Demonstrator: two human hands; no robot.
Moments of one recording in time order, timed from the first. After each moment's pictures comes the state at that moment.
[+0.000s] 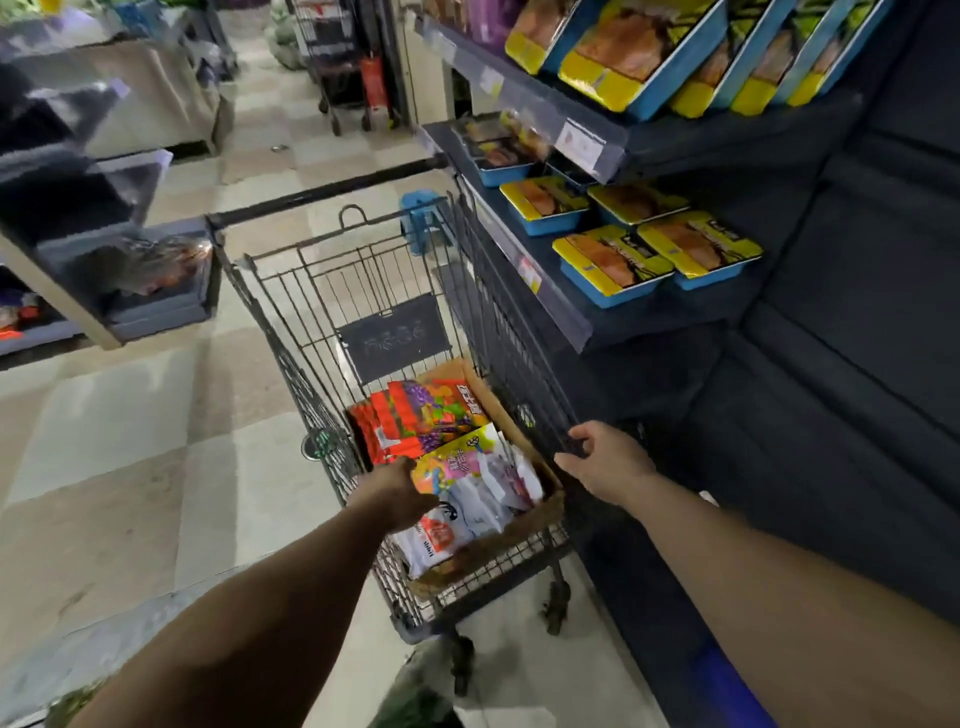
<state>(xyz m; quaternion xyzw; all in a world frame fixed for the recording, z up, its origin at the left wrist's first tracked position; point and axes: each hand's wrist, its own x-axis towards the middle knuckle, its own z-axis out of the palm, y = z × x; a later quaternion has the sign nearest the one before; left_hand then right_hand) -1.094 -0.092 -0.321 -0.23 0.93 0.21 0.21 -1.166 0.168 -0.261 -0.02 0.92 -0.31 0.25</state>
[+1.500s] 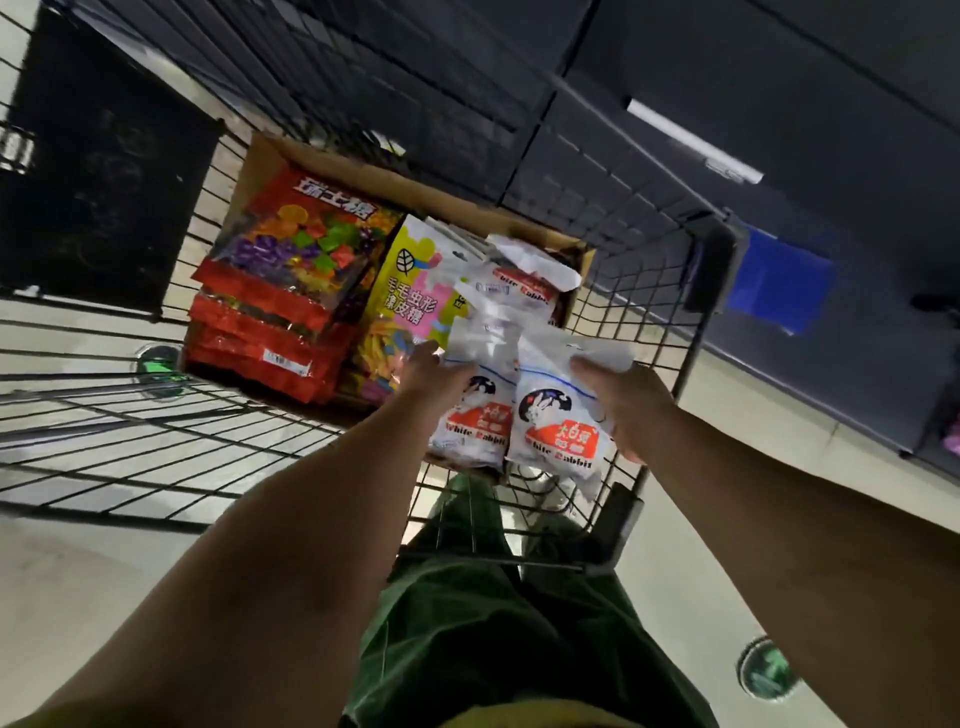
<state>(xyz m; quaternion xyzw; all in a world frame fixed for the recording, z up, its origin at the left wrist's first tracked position) -1.225 -0.152 -0.540 -0.13 0.82 0.29 0.47 -1.132 0.020 -0.453 0.64 0.52 -0.53 0.20</state>
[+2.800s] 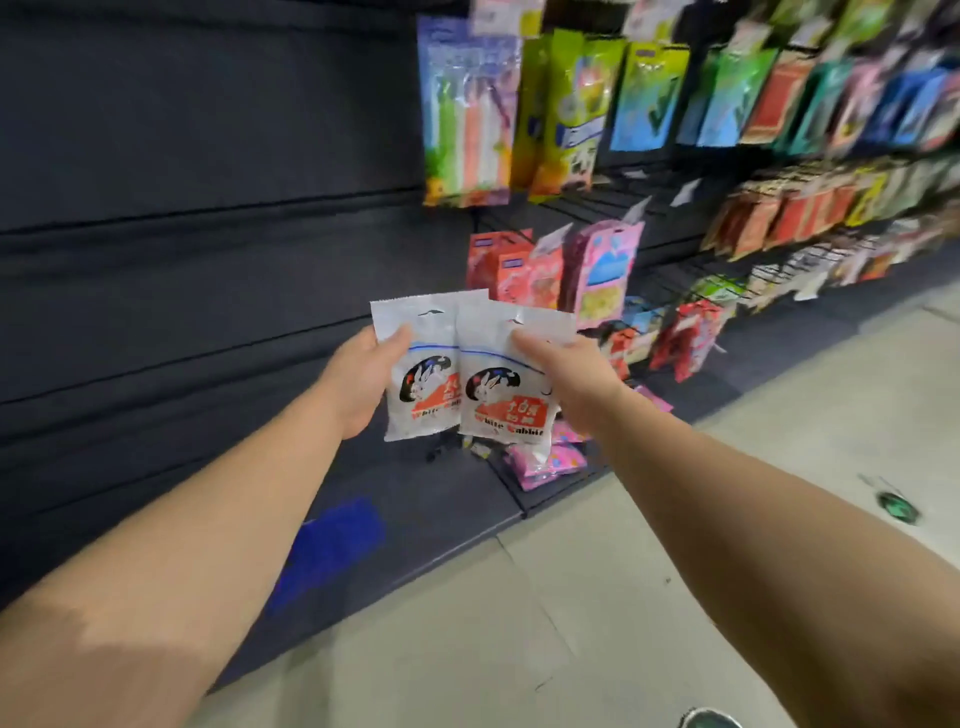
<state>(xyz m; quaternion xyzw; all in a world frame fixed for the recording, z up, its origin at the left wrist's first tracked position) -0.784 0.337 -0.134 0.46 0.55 0.51 0.48 -0.562 0.363 -0.114 0.50 0.50 -0.55 -0.44</state>
